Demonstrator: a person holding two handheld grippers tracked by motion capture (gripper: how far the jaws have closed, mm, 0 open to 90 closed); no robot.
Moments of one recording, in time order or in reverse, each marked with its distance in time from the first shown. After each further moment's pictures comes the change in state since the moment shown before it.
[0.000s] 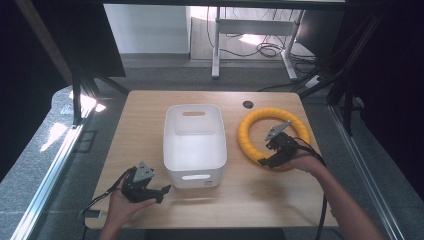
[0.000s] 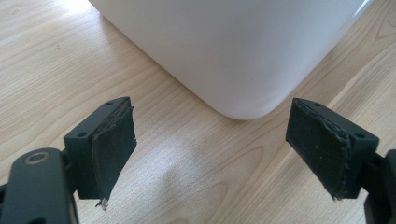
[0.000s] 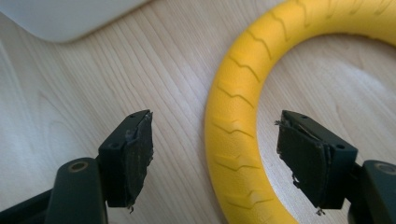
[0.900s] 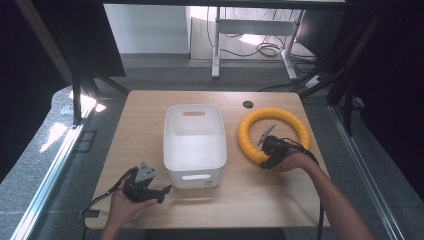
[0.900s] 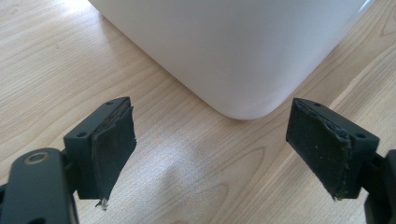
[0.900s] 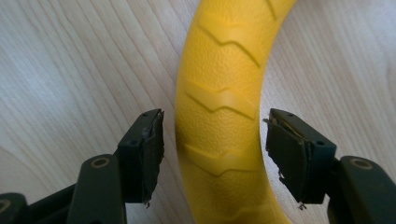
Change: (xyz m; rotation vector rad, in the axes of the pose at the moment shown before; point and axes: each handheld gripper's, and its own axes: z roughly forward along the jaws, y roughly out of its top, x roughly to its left) left arm -0.002 0.000 0.003 0.007 0.007 0.008; right arm -0.019 -0.006 0.054 0.228 0.022 -0.053
